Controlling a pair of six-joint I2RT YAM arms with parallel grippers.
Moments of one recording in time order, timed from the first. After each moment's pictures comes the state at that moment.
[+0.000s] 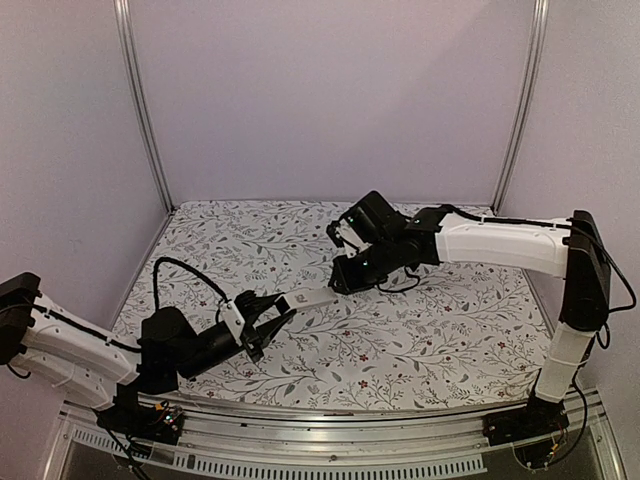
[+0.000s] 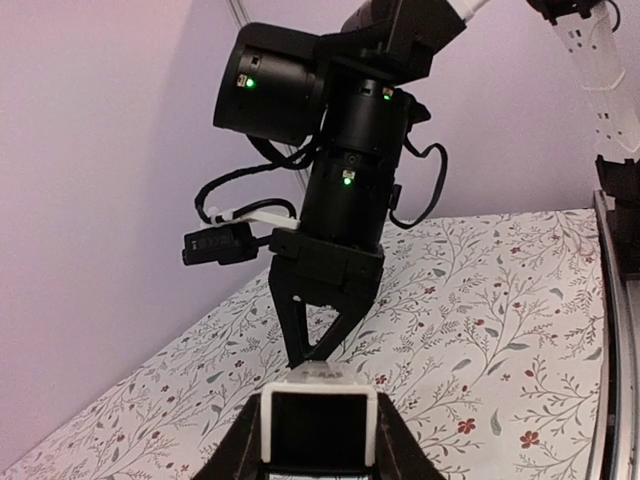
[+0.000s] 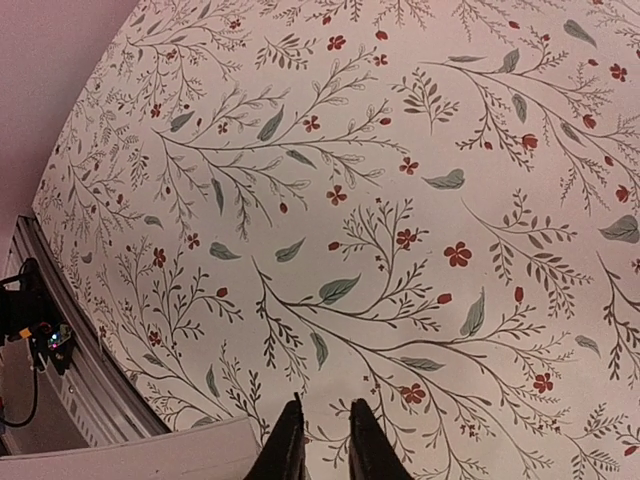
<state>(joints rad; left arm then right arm) -1.23 1.24 0.25 1.11 -0.28 0.38 0.94 1.83 1.47 -0.54 -0.11 0.47</state>
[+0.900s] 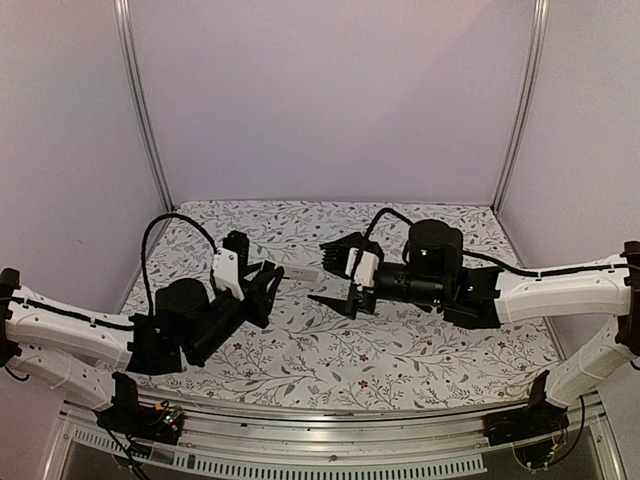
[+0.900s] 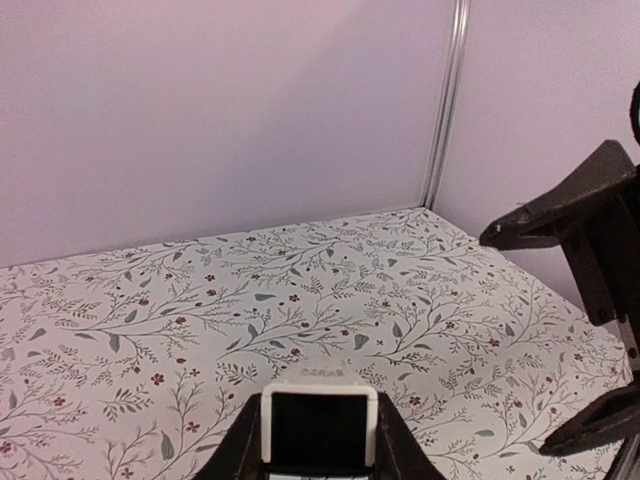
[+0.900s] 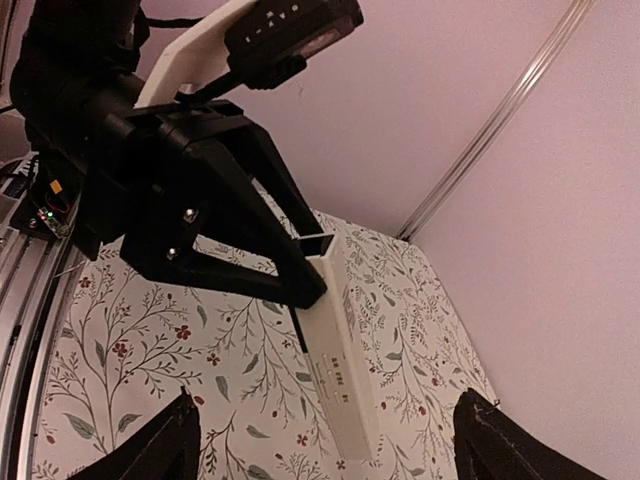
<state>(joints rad) -1.23 1.18 0.50 0.63 -0.72 -0.15 1.06 1.44 0.89 0.38 -0.15 -0.54</state>
